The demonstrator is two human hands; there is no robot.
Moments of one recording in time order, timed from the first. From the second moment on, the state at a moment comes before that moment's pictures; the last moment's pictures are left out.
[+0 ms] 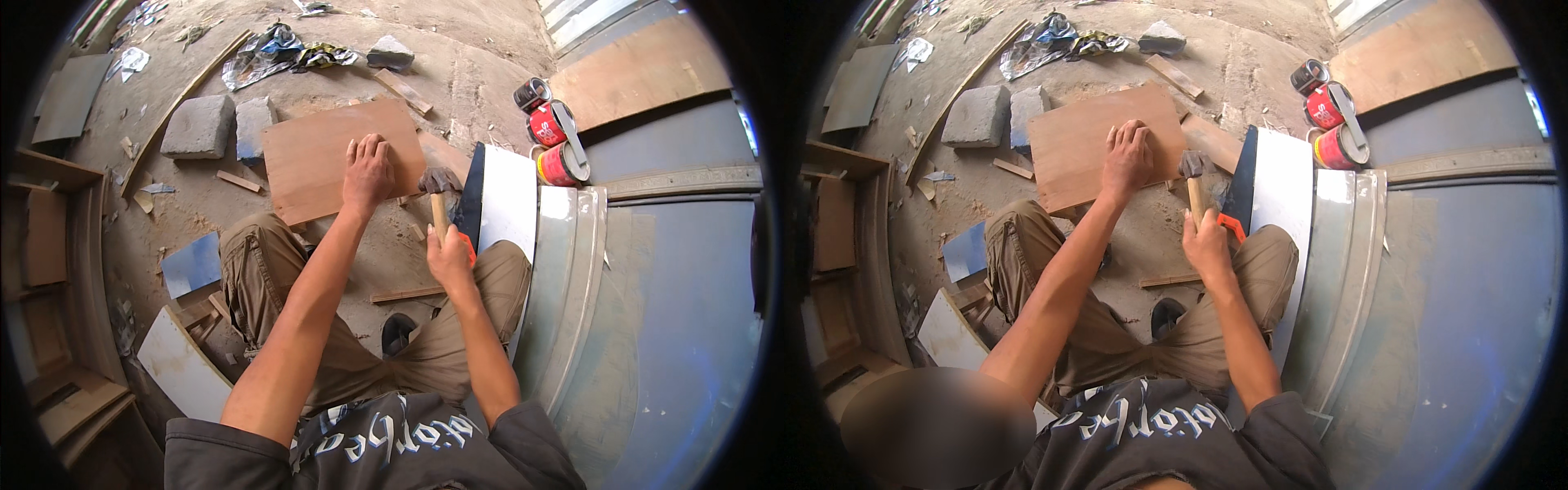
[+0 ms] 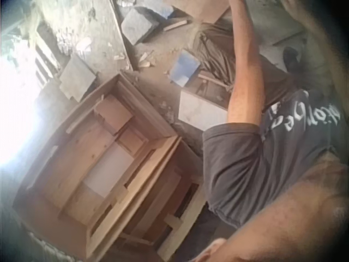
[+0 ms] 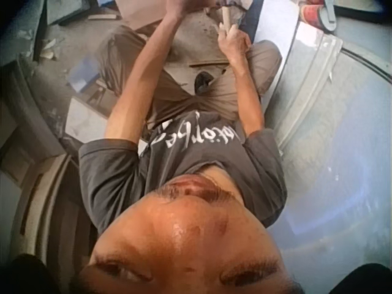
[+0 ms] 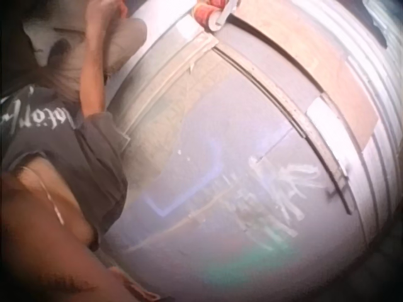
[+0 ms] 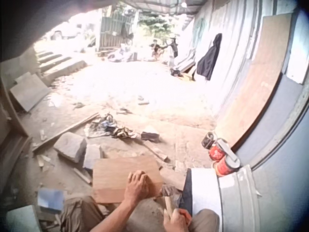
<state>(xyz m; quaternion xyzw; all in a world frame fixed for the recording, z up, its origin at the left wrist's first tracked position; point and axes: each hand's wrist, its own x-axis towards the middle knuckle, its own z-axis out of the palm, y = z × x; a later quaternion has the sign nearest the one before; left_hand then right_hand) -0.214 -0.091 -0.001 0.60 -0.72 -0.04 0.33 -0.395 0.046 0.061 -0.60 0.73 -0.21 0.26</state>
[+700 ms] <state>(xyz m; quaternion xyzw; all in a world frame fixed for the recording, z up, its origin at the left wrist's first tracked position) -0.167 -0.090 0.000 0.43 -0.86 -0.12 0.25 -0.536 -0.005 -0.092 -0.93 0.35 0.04 0.07</state>
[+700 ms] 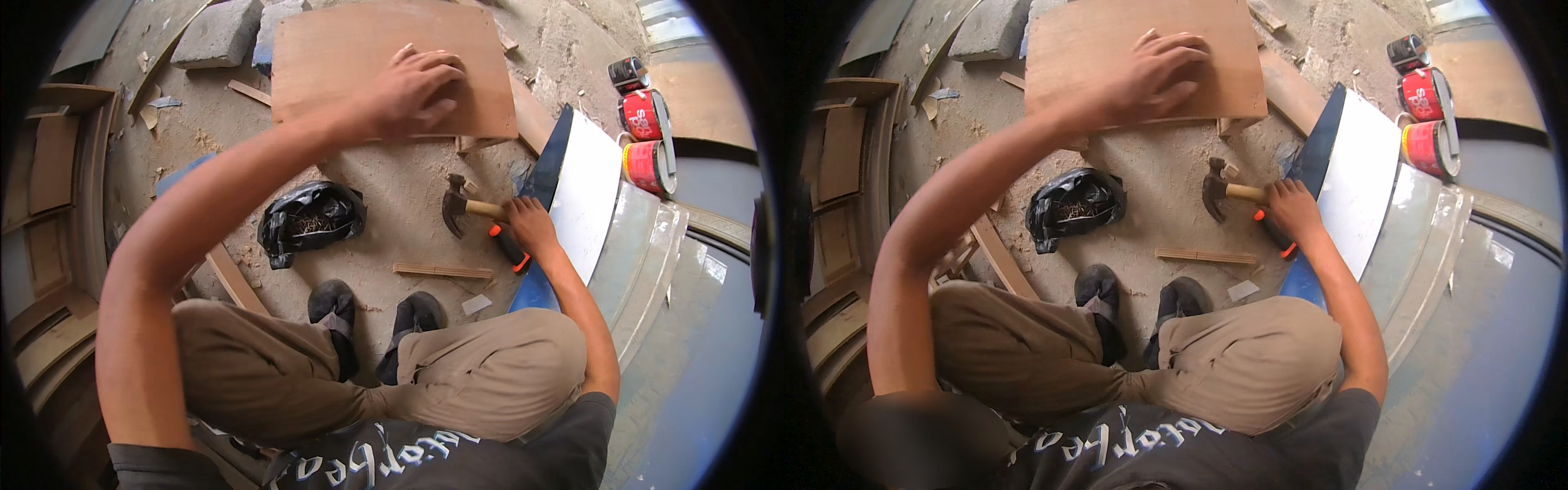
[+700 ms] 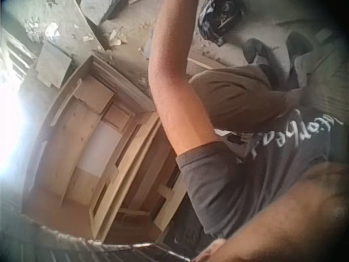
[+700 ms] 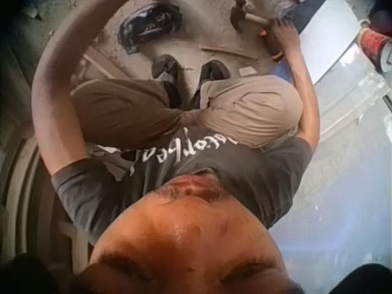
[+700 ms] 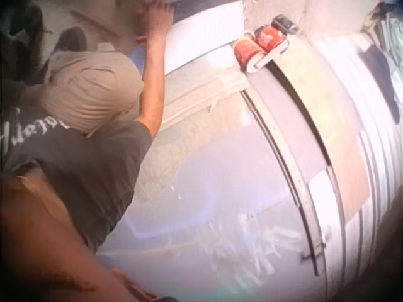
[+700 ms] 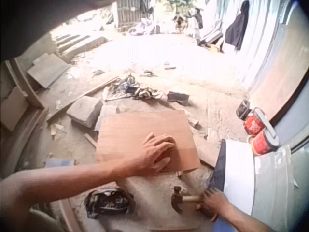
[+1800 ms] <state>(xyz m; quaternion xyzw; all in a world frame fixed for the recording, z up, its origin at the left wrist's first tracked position) -0.019 0.014 -0.010 0.60 -0.29 -0.41 0.62 -0.380 -0.072 0.029 -0.46 0.53 -0.43 0.57</state>
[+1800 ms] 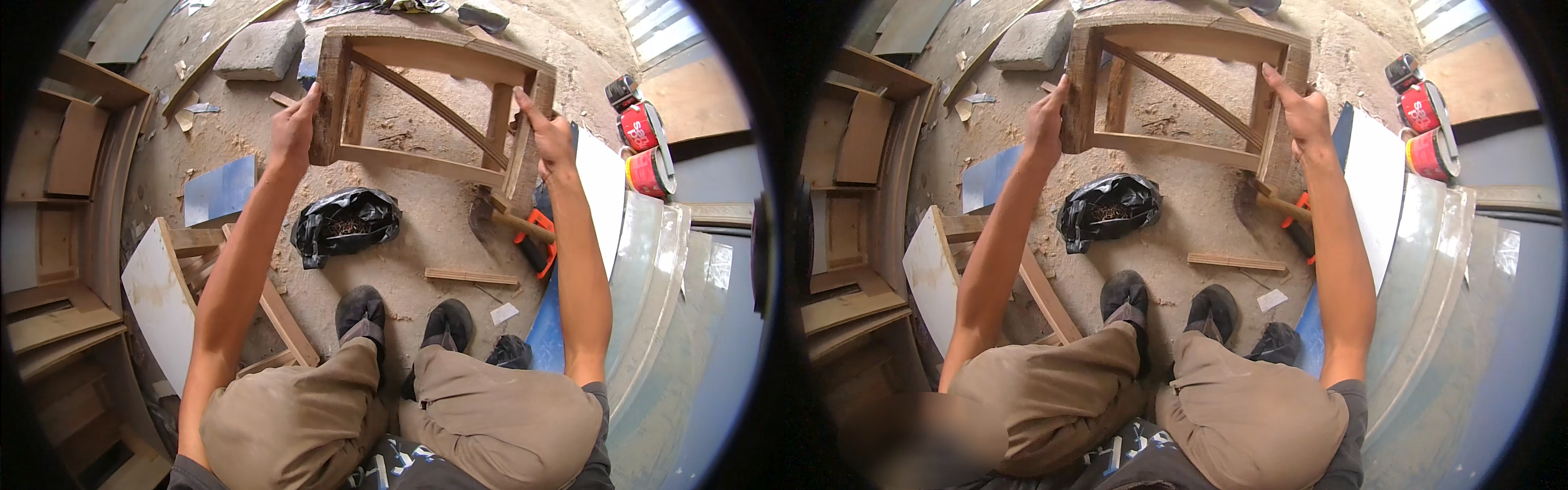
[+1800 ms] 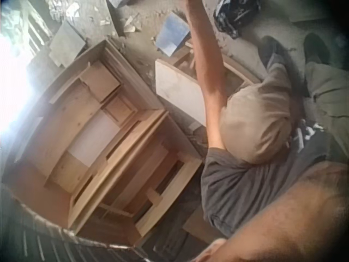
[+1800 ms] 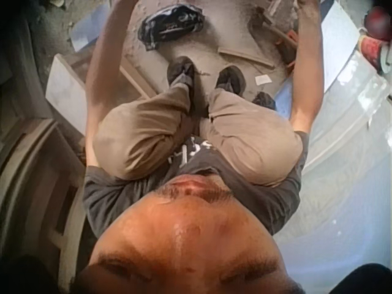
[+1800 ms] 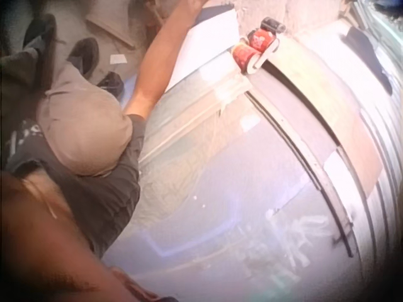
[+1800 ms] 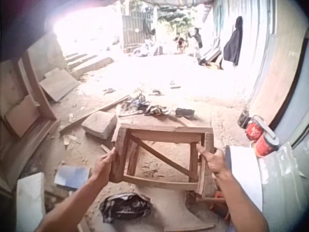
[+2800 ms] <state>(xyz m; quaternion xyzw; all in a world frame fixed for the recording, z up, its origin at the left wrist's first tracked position) -0.046 0.034 -0.009 0.66 -0.42 -0.42 0.46 -0.392 -0.046 -0.024 -0.57 0.54 -0.45 0.43</state>
